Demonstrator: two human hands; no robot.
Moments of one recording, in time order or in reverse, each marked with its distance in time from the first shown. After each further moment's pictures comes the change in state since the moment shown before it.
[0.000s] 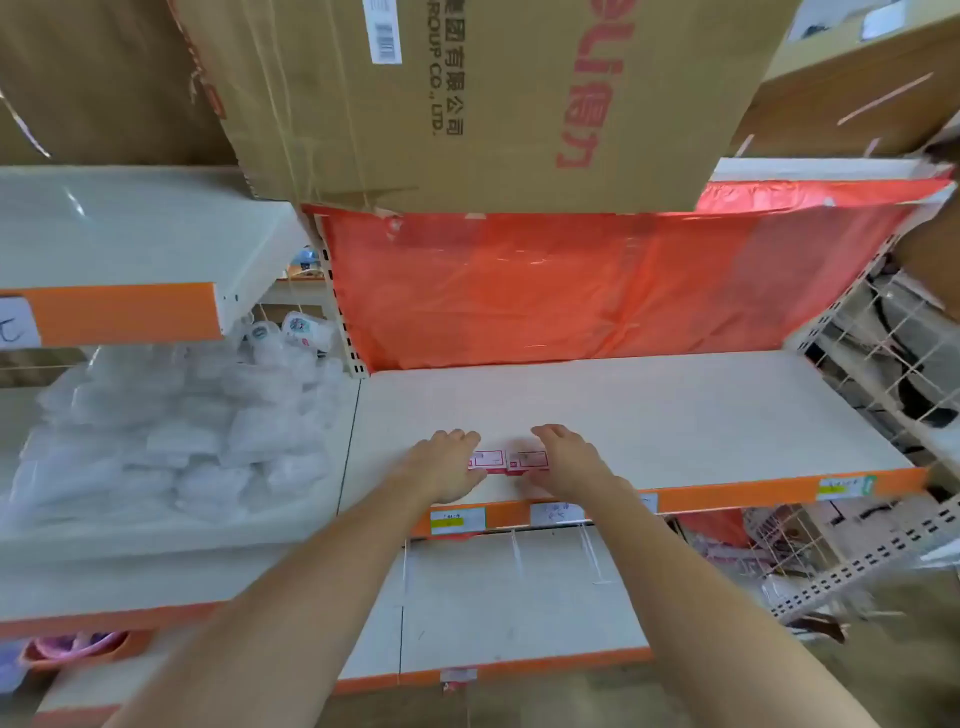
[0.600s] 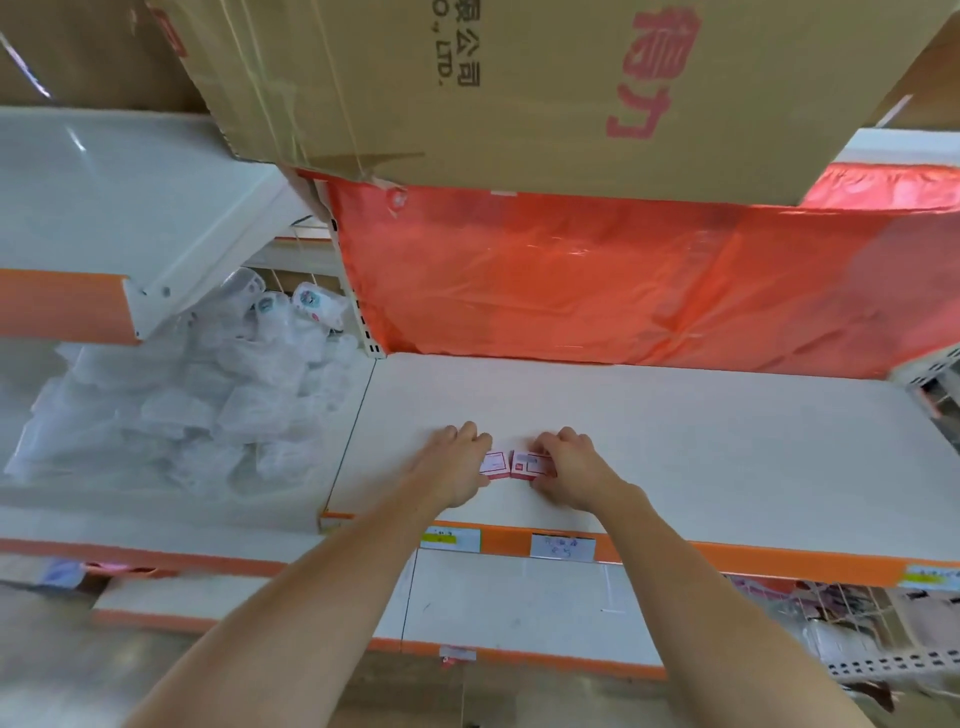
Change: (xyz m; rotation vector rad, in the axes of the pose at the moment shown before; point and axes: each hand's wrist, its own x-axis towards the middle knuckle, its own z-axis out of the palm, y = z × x) left_hand 0.061 -0.007 0.036 0.024 -0.001 -0.110; right_hand 0.071 0.031 0.014 0.009 -0.159 -0.122
